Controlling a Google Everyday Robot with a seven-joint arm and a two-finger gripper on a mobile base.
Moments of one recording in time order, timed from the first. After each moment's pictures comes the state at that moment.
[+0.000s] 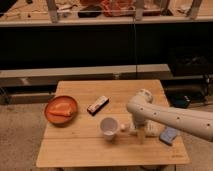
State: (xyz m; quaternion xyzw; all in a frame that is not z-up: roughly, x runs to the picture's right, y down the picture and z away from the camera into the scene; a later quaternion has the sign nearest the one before) arm 0.198 0.234 0.819 -0.34 0.08 -0.02 0.94
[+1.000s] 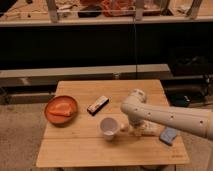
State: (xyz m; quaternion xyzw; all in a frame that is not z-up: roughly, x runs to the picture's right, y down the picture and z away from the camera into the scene) arm 0.181 0.229 0.822 -0.33 0.09 -0.04 0.94
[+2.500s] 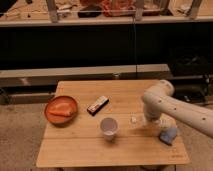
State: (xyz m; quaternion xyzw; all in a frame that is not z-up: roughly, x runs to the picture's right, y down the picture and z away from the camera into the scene) arm 0.253 0.160 0.745 -0.29 0.04 0.02 0.96
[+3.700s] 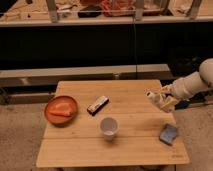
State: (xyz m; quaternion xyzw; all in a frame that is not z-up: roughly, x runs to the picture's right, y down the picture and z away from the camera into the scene) arm 0.280 0.066 0.715 -0.24 -0.30 0.08 0.92
